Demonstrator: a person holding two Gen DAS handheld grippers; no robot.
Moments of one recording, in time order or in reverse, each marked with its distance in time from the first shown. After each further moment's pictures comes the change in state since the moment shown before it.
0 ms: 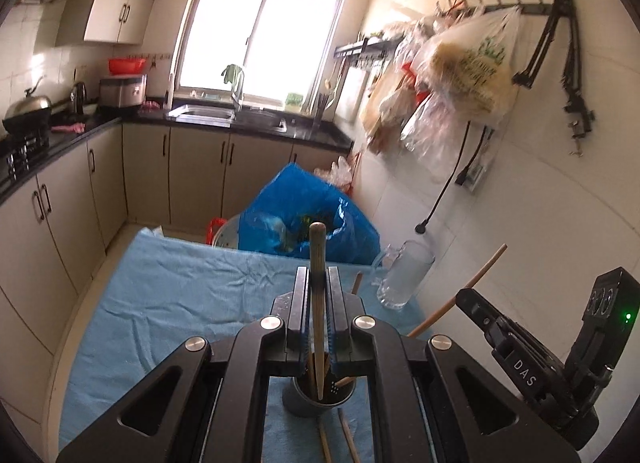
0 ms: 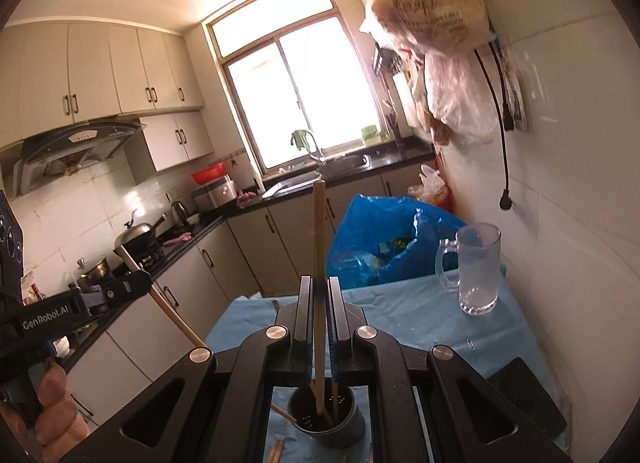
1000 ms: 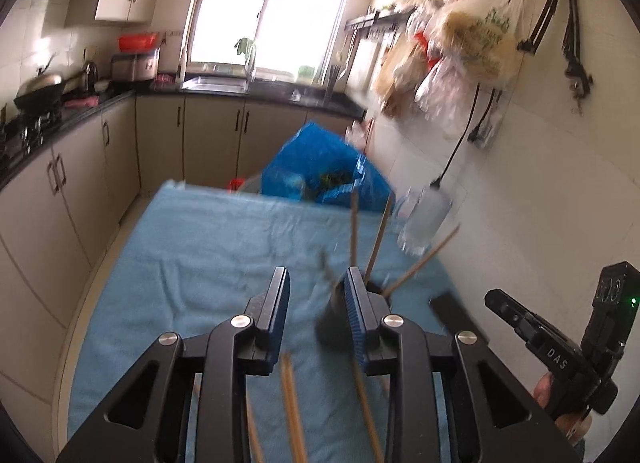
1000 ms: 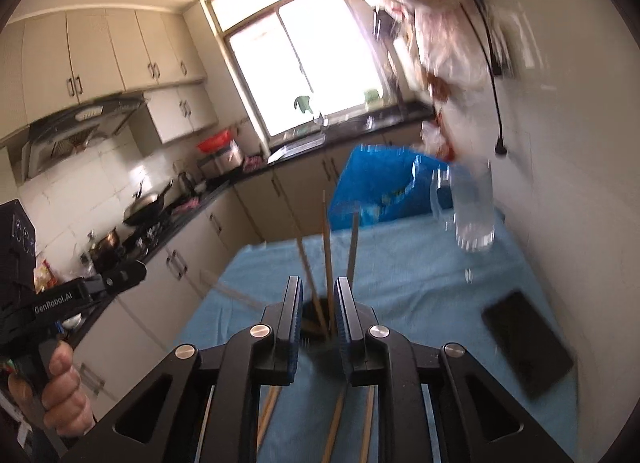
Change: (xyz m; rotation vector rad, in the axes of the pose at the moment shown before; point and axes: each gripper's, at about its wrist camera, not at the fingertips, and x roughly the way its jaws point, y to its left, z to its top) left arm -0.039 0.047 -0.081 -0.006 0.109 0.034; right arm -0.034 -0.017 -0.070 0.021 0.135 0.046
